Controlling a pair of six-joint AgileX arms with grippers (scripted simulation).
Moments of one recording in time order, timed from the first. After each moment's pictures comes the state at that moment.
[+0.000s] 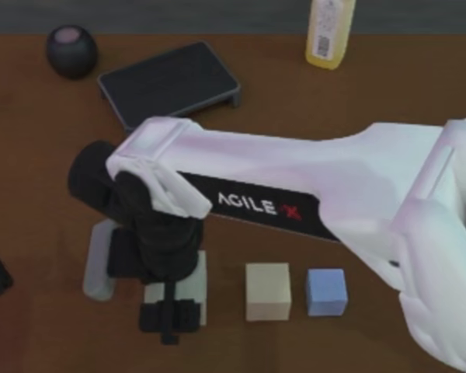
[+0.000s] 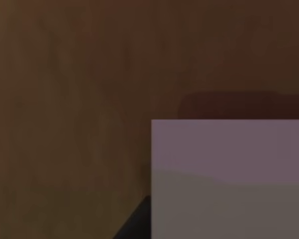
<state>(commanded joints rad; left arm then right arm) 0.02 0.00 0.00 0.00 0.00 0.00 0.99 2.43 2.00 -1.13 0.00 -0.57</state>
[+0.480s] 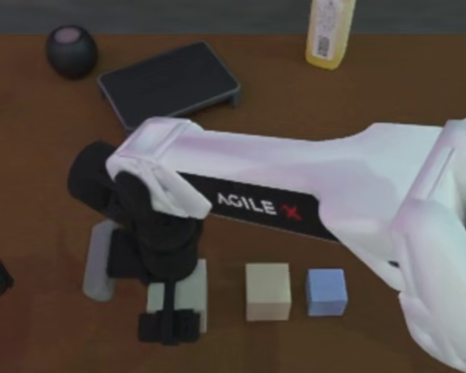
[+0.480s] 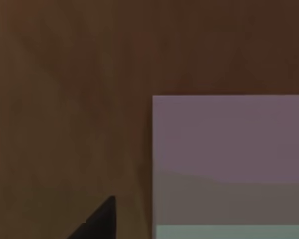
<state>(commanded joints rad) 0.02 0.00 0.00 0.00 0.00 0.00 0.99 2.43 2.00 -1.13 0.00 -0.57</state>
